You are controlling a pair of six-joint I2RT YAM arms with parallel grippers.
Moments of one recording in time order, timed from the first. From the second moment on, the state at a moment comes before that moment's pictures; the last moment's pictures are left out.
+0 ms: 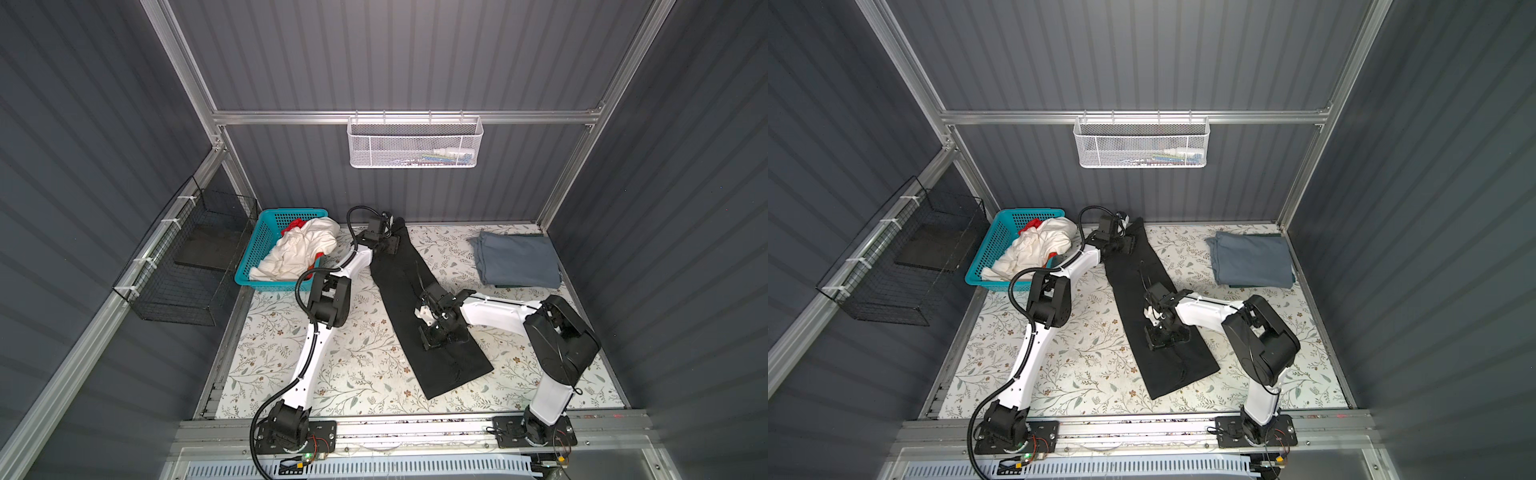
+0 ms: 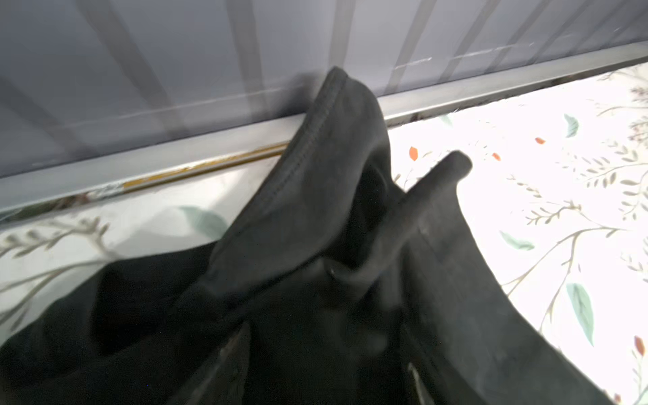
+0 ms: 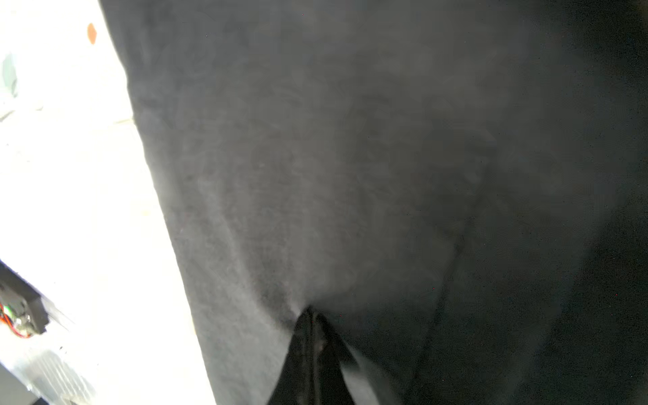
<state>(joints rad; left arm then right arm) -0.39 2.72 2.38 -0.30 0.10 -0.08 0.73 1.82 1.08 -0.66 -0.32 0.34</state>
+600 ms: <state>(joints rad) -0.39 2.78 2.44 -0.26 0.20 -0.12 0.83 1.93 1.24 -0.77 -0.34 0.23</state>
